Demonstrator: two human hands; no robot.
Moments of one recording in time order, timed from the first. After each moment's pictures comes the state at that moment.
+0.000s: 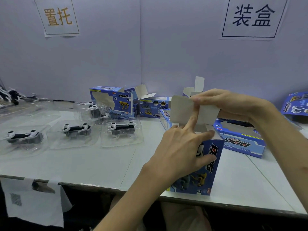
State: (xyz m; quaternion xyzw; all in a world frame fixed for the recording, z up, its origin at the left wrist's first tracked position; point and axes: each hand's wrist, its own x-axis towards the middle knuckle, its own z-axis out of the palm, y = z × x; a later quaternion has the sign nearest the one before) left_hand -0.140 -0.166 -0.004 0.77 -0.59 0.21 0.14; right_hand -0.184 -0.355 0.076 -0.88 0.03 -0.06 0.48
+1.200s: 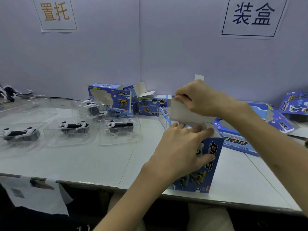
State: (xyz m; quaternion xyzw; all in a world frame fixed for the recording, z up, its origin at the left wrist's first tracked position) left_hand -0.137 -0.167 -0.013 0.74 -0.59 0.26 0.20; right_hand -0.151 -0.305 0.081 -0.97 -0.02 -0.23 -0.05
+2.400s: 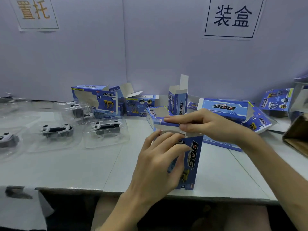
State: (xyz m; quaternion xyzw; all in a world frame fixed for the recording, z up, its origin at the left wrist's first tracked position) left_hand -0.144 -0.153 -0.063 0.60 -0.59 0.34 0.41; right_hand -0.222 -0.334 0.031 -0.93 -0.05 -0.08 0.35
